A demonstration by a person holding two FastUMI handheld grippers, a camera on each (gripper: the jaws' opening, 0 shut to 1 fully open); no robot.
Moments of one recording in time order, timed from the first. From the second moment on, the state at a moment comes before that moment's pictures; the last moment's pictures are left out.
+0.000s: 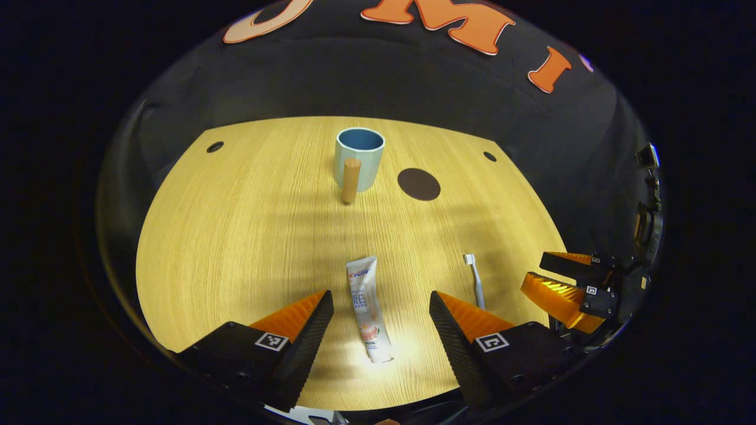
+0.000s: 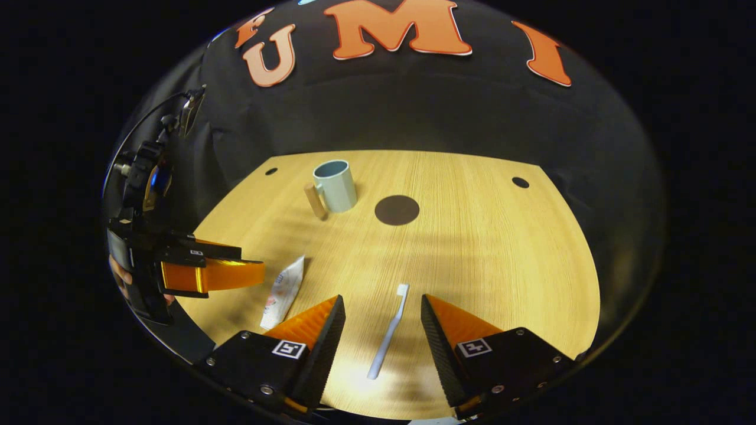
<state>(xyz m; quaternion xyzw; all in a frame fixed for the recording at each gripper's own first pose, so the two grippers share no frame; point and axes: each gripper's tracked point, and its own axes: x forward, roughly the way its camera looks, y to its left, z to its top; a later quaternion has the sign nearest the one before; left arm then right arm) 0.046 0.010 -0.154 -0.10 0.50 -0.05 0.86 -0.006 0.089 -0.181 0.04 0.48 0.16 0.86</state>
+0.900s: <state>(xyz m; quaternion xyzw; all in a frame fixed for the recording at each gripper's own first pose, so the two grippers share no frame) 0.041 0.034 -0.188 -0.08 0.66 0.00 0.75 -0.026 0.090 -0.285 0.01 0.59 0.13 0.79</state>
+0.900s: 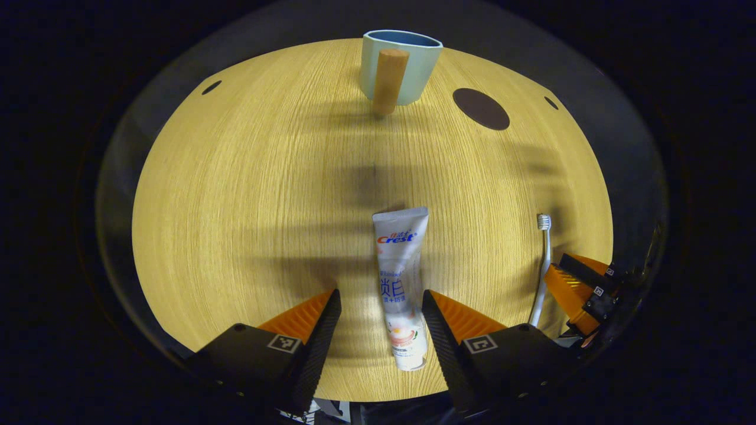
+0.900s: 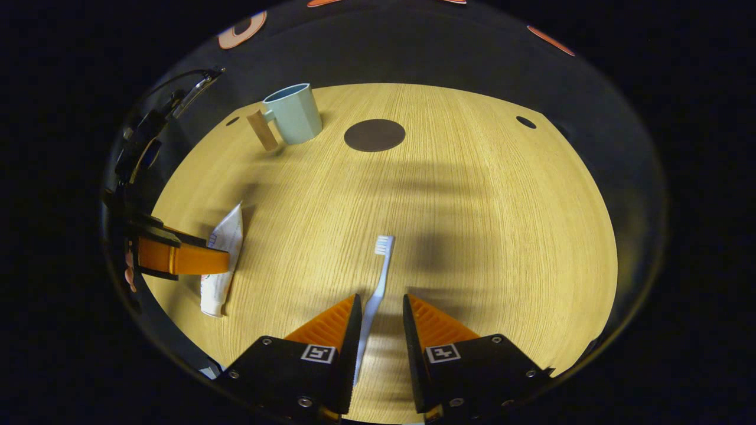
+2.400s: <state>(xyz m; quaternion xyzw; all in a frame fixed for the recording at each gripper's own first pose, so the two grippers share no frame) 0.153 0.099 -0.111 -0.09 0.35 0.03 0.93 0.014 0.118 -0.222 0.09 0.41 0.18 0.89</state>
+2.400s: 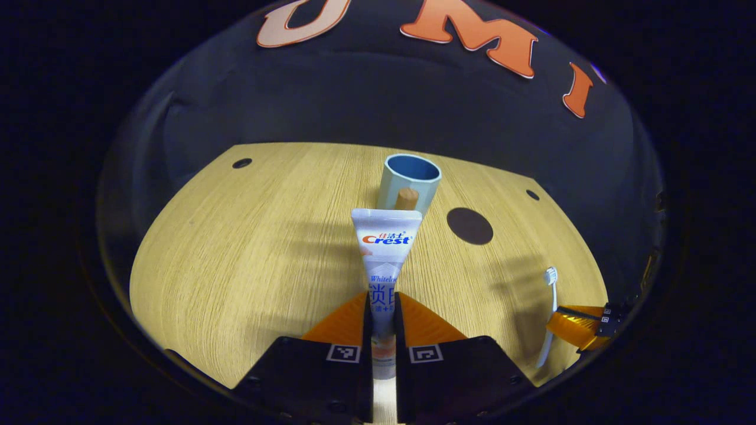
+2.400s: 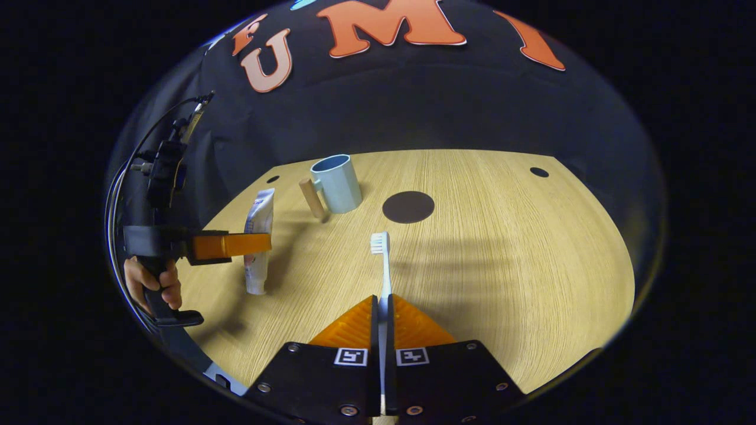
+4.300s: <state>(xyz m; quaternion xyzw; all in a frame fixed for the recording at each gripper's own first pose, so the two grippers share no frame) 0.347 0.112 0.040 -0.09 -0.04 0.03 1.00 0.130 0.114 -0.177 0.12 0.26 0.17 0.94</state>
